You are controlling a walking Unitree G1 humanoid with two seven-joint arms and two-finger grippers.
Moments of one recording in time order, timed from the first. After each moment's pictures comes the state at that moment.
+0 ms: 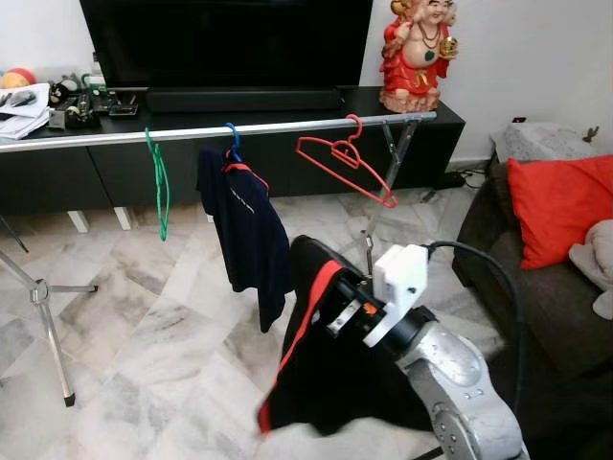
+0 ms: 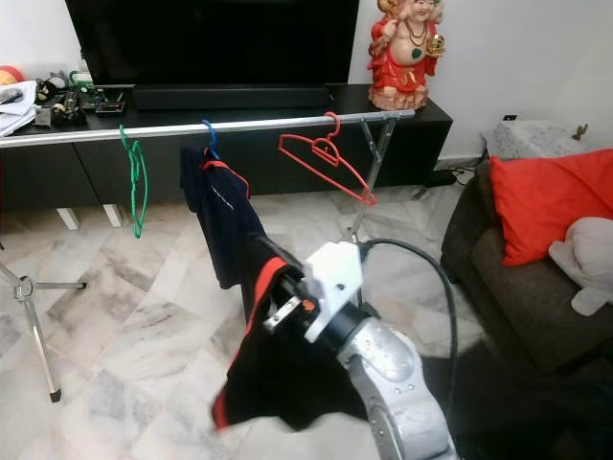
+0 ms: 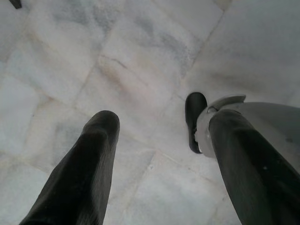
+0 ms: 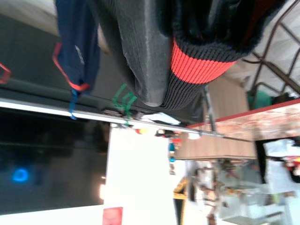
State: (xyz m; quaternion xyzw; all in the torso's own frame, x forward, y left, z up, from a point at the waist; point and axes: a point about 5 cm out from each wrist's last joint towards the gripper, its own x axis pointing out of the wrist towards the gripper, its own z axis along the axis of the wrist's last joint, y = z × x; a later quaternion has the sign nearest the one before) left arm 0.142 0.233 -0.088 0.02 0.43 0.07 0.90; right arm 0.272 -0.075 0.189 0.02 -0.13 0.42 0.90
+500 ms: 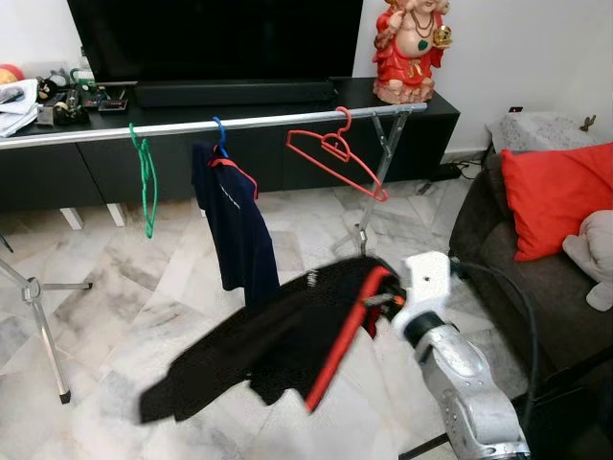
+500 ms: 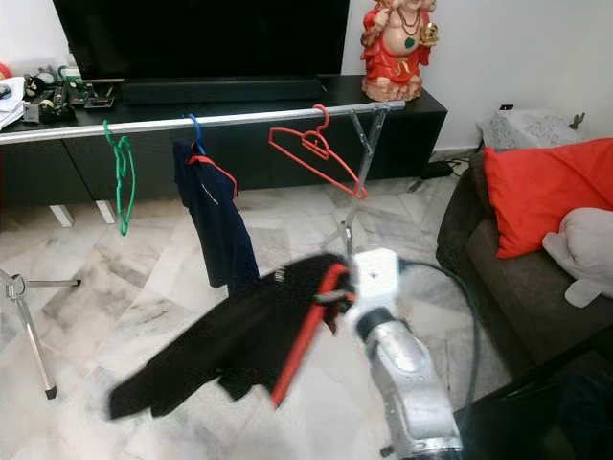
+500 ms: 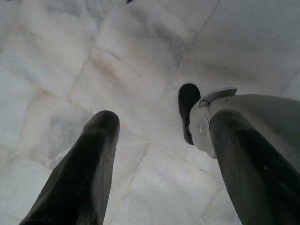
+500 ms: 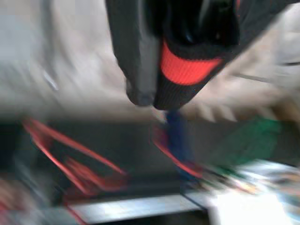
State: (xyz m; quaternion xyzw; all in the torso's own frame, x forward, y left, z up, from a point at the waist) left arm 0.137 0.234 -0.089 0.02 0.44 0.07 0.90; right arm 0.316 -0.139 0.116 0.03 0.06 0.13 0.99
